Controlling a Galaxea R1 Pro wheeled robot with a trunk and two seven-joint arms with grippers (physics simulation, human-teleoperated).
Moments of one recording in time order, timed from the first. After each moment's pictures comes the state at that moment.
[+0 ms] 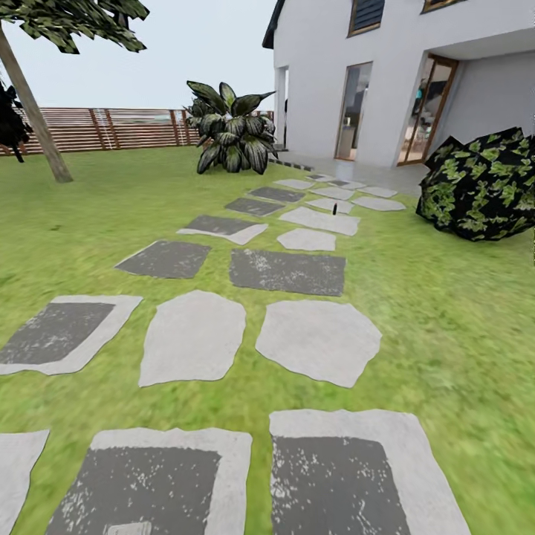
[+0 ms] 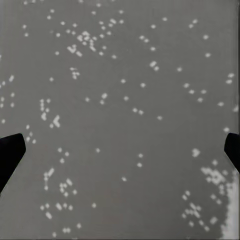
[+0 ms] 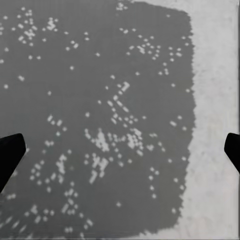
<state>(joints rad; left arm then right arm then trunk) -0.27 0.11 0.07 -0.28 0.02 -0.23 0.02 -0.06 -0.08 0.00 -0.51 0.00 -0.34 0.00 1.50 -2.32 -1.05</state>
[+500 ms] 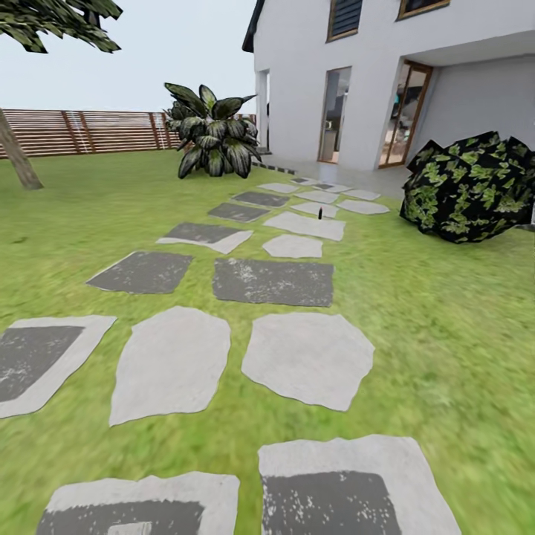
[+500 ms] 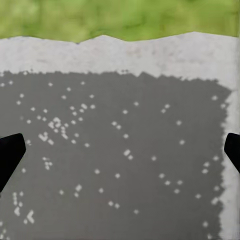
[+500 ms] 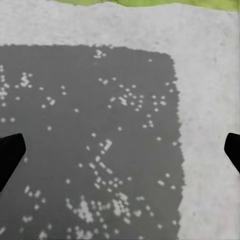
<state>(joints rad) -0.27 0.11 0.07 -0.28 0.02 -0.23 0.02 -0.06 -0.08 0.00 -0.51 0.00 -0.34 0.00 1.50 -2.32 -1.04</state>
